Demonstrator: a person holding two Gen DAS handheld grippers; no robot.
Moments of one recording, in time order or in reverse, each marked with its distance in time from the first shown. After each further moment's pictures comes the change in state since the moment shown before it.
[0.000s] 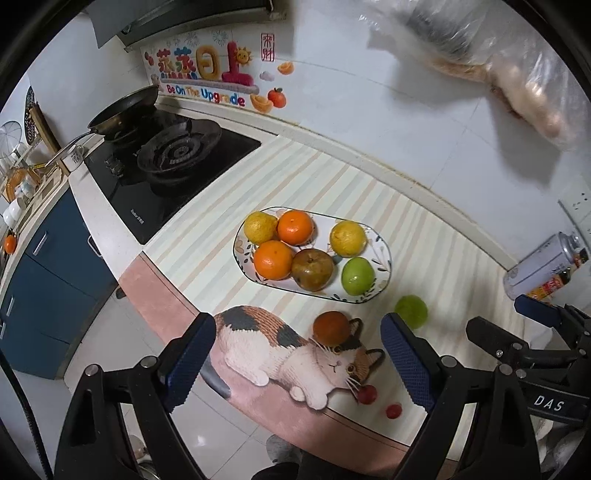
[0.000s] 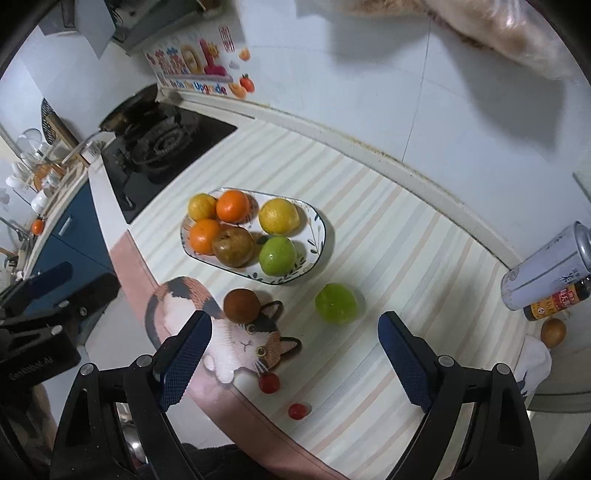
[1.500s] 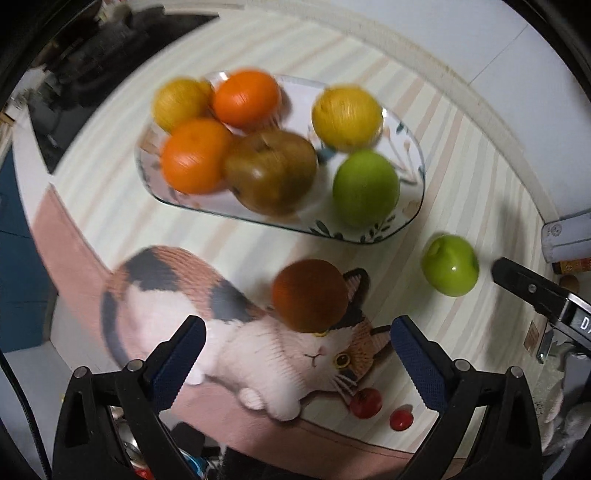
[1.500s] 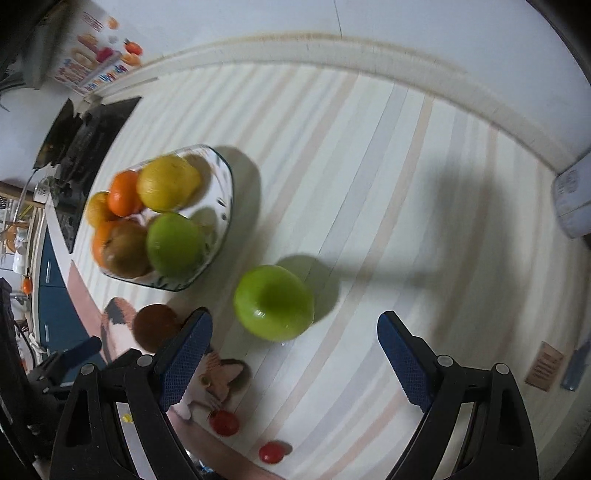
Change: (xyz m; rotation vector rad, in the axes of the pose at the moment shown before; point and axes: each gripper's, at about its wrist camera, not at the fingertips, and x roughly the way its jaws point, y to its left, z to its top) left arm 0.190 -0.036 -0.022 -0.016 0.405 -0.054; right arm 0.201 -0.110 -0.004 0.298 0.289 0.069
